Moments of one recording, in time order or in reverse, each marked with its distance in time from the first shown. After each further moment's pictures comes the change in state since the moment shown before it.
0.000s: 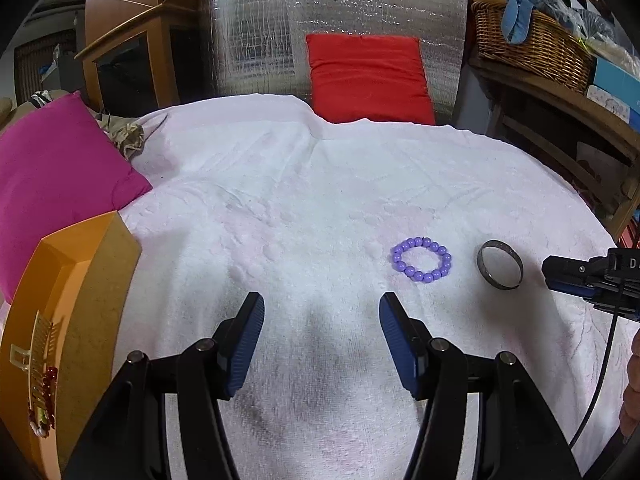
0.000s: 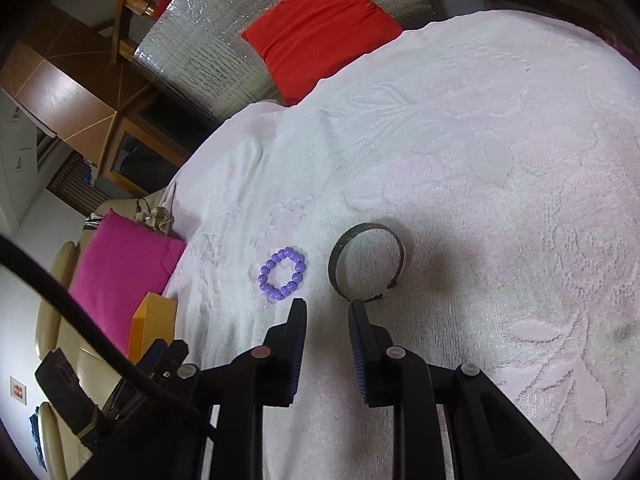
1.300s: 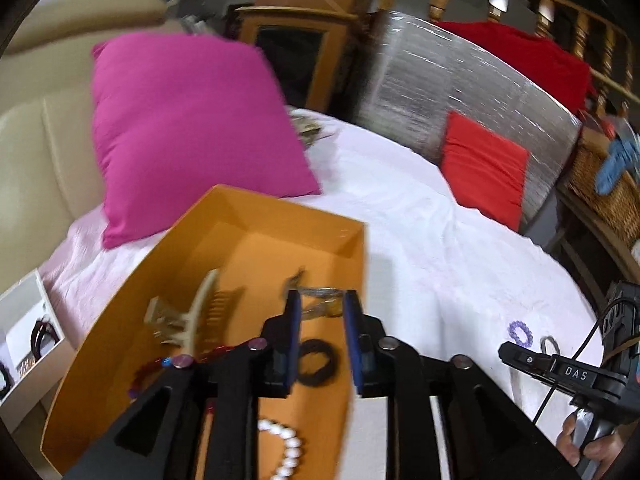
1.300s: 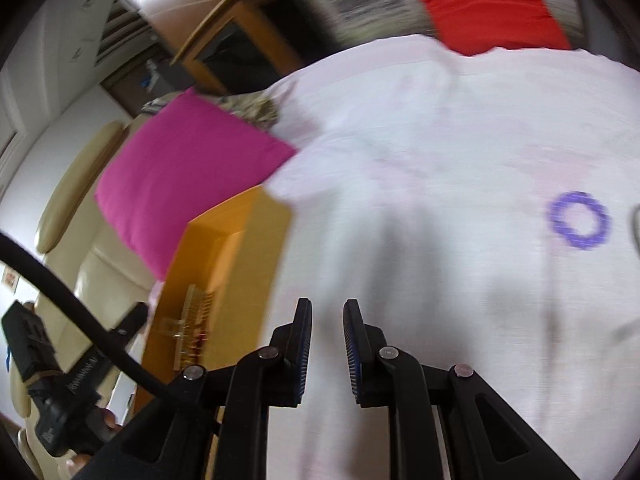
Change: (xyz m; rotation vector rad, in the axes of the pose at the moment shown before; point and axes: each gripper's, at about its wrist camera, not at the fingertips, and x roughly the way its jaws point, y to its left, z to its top) left arm -0.086 0.216 -0.038 -0.393 -0.132 0.098; right arm 0.093 0.191 -0.085 -0.292 0.112 0.078
